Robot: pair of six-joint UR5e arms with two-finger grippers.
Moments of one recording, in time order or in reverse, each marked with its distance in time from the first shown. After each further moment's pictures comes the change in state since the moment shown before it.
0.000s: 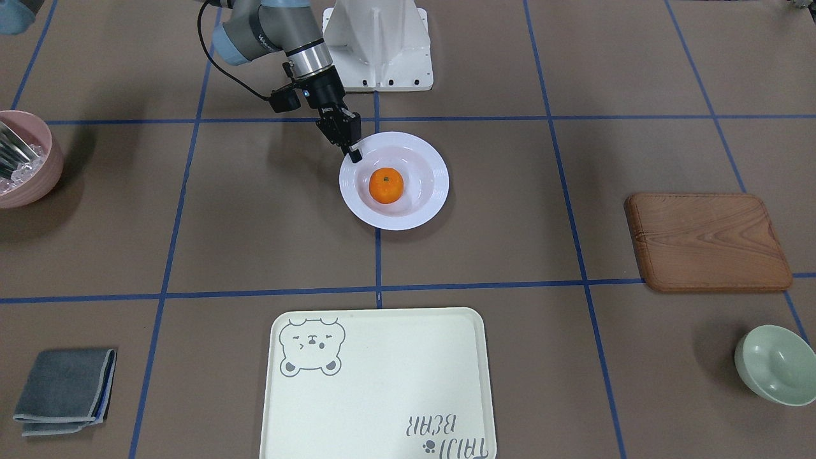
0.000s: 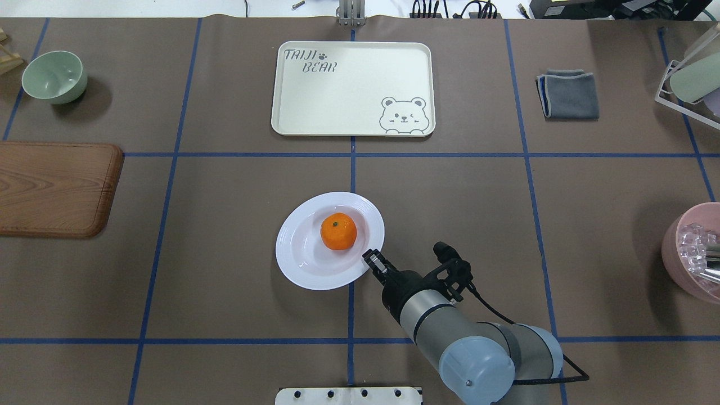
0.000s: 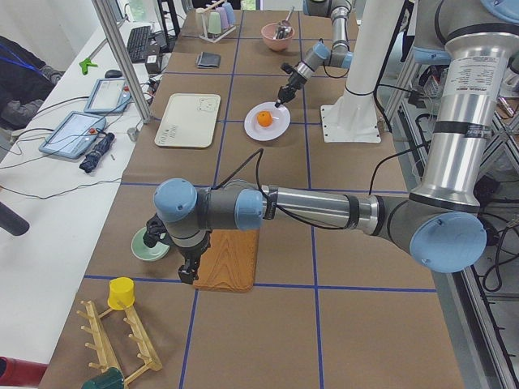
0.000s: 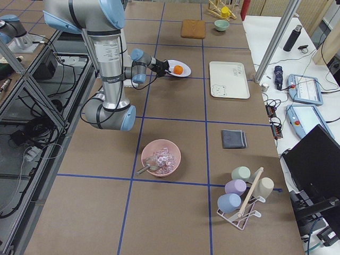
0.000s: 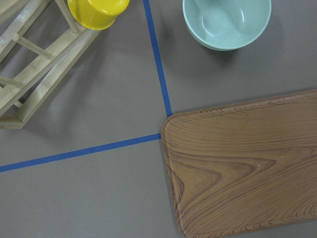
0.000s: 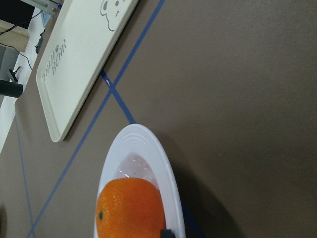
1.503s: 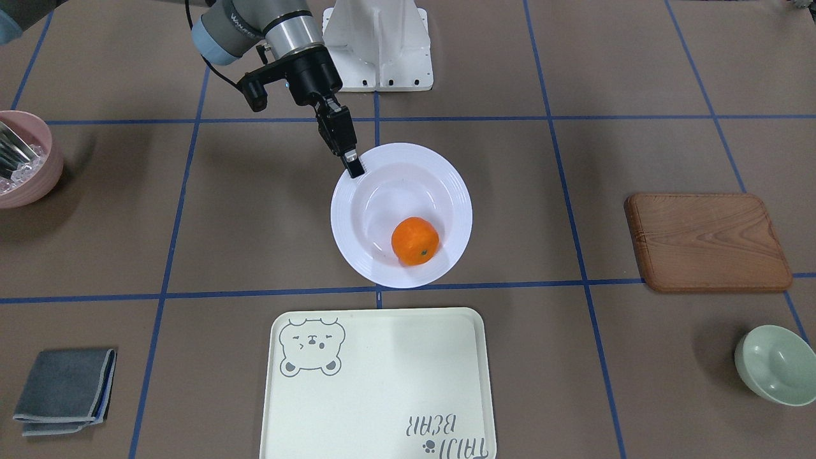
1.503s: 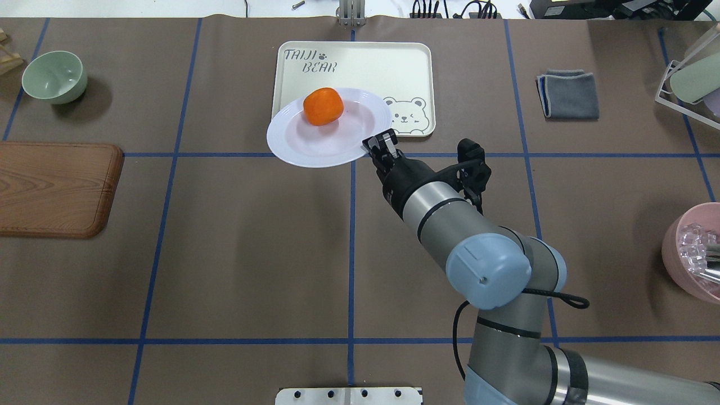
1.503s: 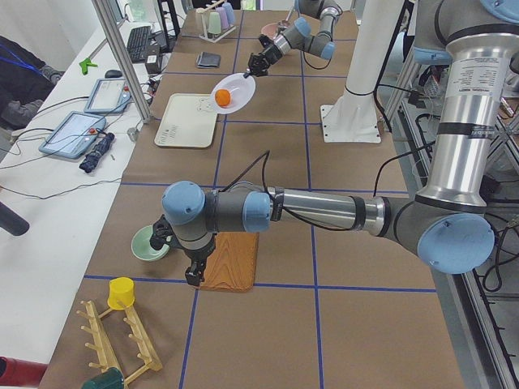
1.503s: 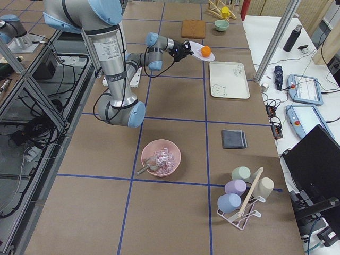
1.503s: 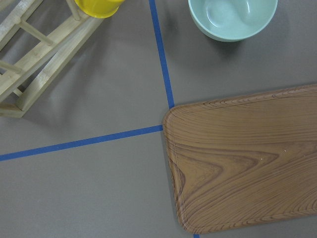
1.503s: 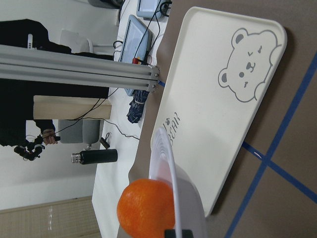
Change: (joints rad) left arm 0.000 0.035 -0.034 -0.003 0.000 -0.014; right arm 0.249 0.132 0.004 0.001 -0.006 0.143
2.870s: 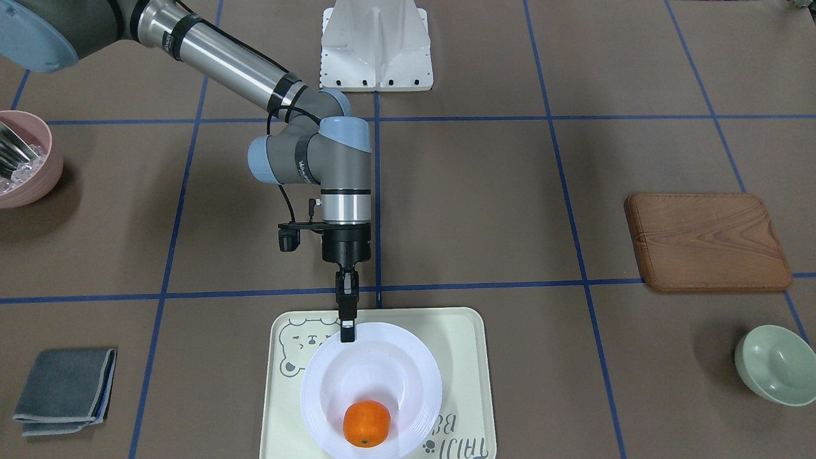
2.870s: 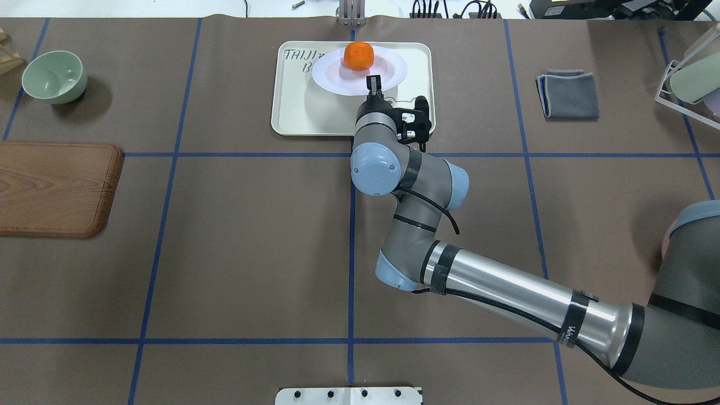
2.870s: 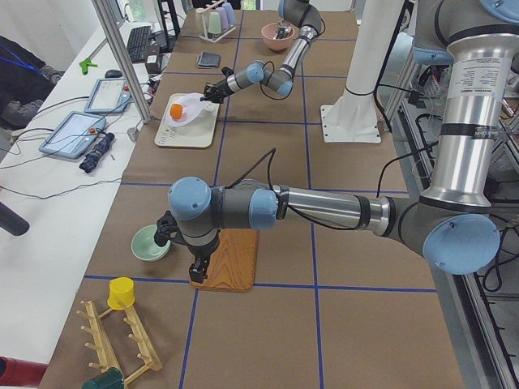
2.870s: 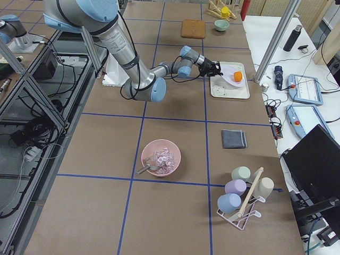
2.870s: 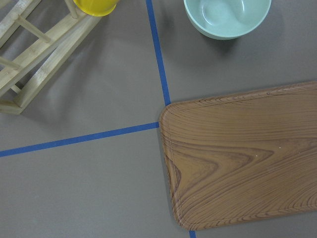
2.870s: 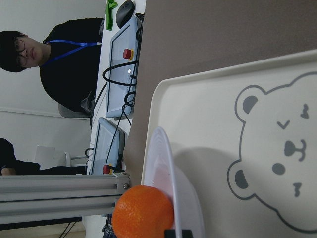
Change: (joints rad) left arm 0.000 0.023 -0.039 0.000 0.000 -0.010; right arm 0.142 0.386 -0.772 -0.008 -0.077 0.304
